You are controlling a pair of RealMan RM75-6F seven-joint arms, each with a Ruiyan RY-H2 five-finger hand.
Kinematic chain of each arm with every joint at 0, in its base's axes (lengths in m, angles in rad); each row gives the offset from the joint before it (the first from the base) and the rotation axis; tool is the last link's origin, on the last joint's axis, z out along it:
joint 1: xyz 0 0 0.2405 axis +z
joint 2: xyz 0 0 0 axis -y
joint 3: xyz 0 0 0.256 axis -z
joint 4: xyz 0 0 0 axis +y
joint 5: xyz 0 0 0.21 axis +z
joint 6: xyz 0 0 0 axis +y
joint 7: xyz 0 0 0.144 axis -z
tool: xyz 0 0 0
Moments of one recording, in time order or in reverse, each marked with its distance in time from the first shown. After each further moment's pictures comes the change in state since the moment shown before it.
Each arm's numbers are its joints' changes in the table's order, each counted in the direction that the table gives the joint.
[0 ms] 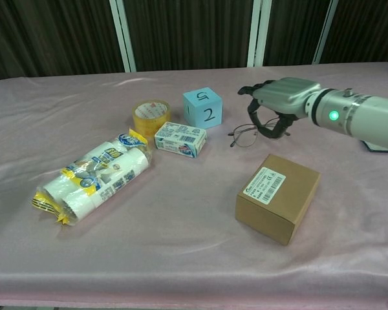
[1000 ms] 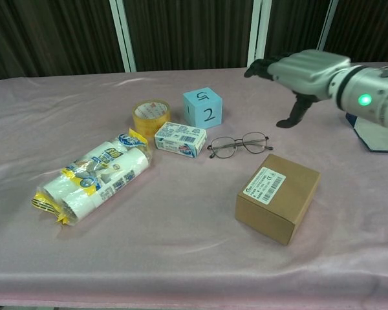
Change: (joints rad) left arm 0.018 -0.011 0.000 -0.001 0.016 0.042 0.026; right arm -0.095 -0.216 0.060 -0.458 0.150 0.312 0.253
